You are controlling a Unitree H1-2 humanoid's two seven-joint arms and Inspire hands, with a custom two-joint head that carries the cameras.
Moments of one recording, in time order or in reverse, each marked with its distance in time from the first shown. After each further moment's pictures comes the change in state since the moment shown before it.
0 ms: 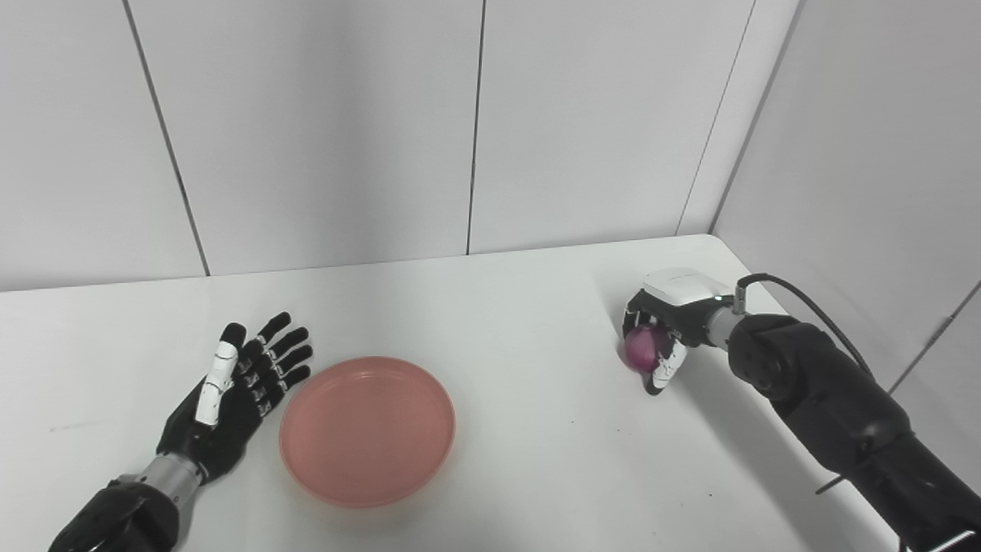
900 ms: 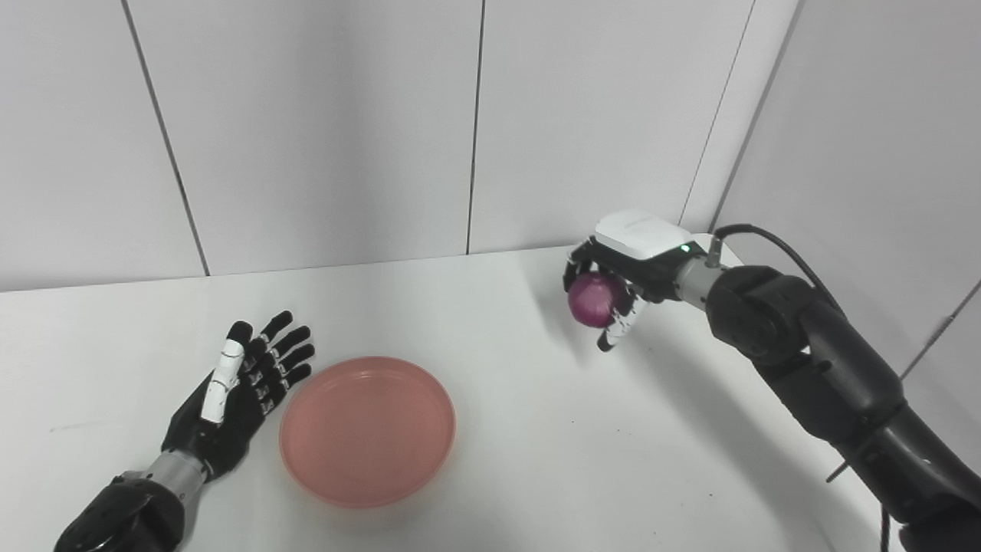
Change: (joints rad) left arm -0.005 -0.011 -0.021 -0.002 0.036 -0.008 0.028; right arm -0.107 0.035 -0.026 -0.258 0.076 -0.094 0.049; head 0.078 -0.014
